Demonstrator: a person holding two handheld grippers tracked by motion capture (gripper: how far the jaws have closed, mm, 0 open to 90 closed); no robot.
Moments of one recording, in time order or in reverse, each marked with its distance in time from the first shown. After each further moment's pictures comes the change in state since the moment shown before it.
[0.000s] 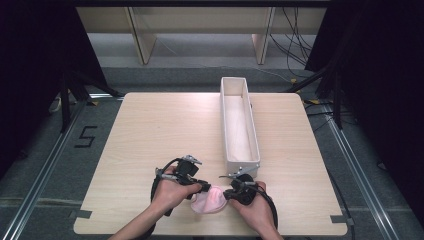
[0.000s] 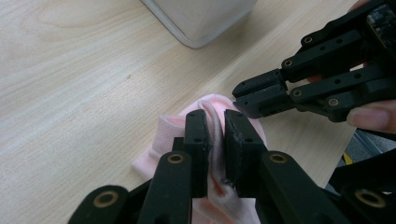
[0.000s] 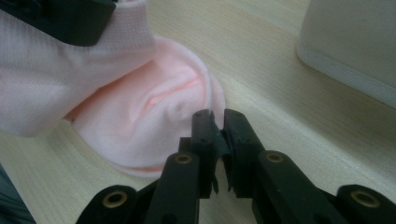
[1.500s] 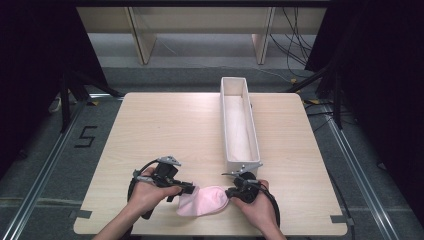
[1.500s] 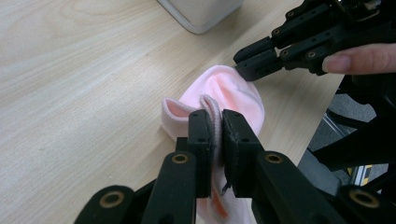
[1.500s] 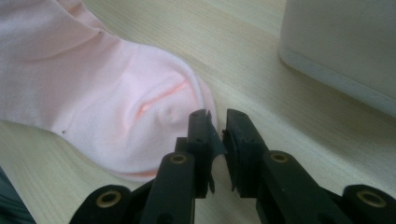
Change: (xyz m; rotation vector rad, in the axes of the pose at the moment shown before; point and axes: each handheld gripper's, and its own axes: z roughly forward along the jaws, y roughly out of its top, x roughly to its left) left arm 0.019 -0.022 -0.044 -0.045 -0.063 0.006; right arm -0.005 0.002 -0.005 0.005 -0.013 0.021
